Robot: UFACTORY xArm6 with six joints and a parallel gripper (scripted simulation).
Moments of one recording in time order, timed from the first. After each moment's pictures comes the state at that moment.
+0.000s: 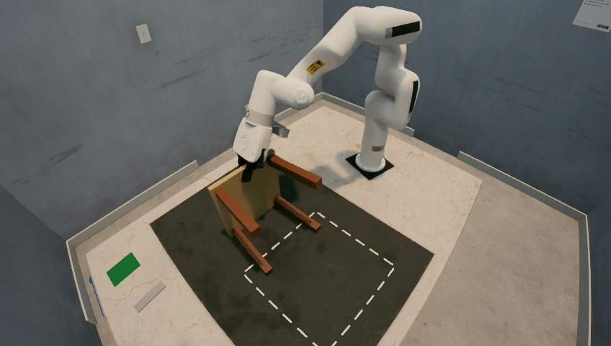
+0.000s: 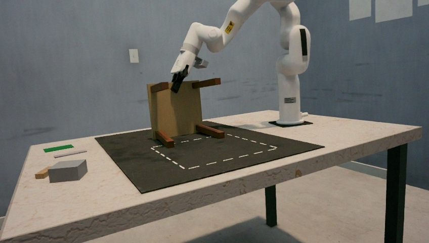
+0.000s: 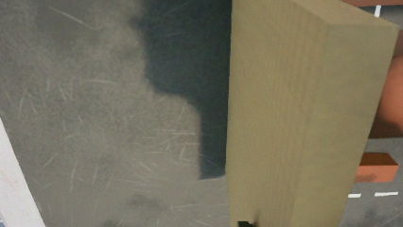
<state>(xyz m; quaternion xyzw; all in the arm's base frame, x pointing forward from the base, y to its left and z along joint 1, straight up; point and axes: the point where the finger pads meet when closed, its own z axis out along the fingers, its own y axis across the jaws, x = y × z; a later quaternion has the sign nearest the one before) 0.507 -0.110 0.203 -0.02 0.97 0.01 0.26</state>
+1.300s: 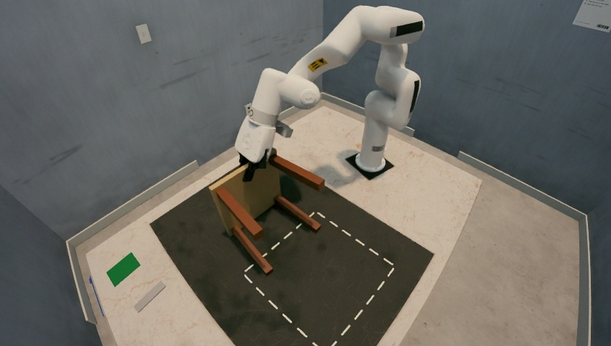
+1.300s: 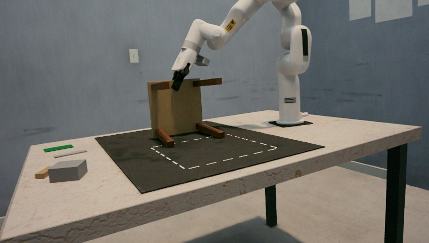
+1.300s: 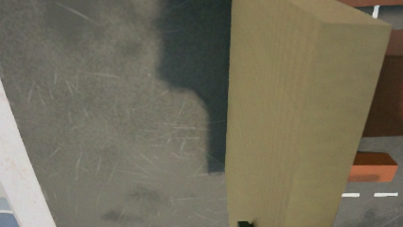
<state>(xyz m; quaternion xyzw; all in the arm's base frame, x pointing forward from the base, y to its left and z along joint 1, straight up) 0.506 -0.100 0.212 -0.02 0.97 -0.01 0.26</state>
